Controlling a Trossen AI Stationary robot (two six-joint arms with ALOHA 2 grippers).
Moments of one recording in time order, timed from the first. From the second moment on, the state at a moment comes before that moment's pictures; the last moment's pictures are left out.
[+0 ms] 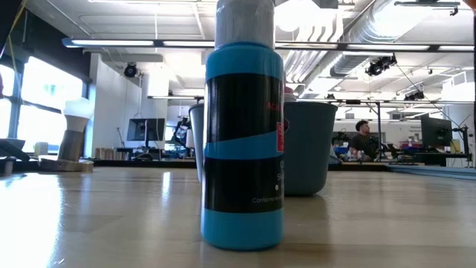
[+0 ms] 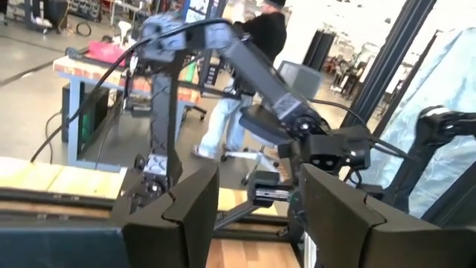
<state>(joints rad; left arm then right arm) -0.01 1.77 1.69 0.14 0.20 -0.29 1.28 1.40 0.96 -0.59 1.42 1.32</state>
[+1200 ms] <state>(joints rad) -0.01 1.77 1.69 0.05 0.22 -0.35 1.23 1.64 0.96 -0.59 1.22 1.36</state>
